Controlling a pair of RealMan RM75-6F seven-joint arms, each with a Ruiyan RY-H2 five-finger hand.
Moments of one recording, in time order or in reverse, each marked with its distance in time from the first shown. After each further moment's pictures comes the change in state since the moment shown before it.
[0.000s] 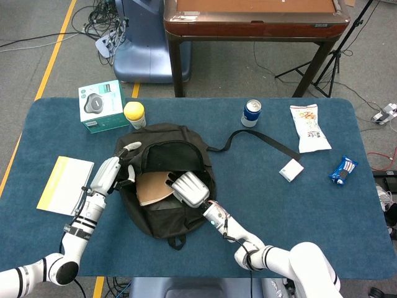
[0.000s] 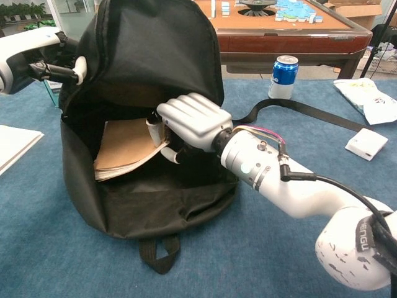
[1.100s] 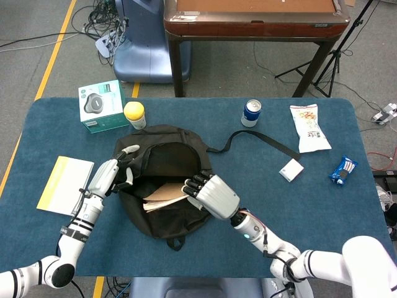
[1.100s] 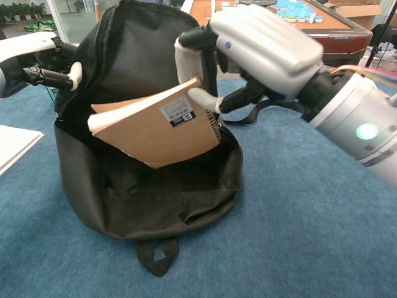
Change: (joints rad) left arm 0.011 0.036 0.020 -0.037 -0.011 -0.016 0.017; right arm -0.157 0.416 -0.105 -0.576 -0.186 0.347 -0.081
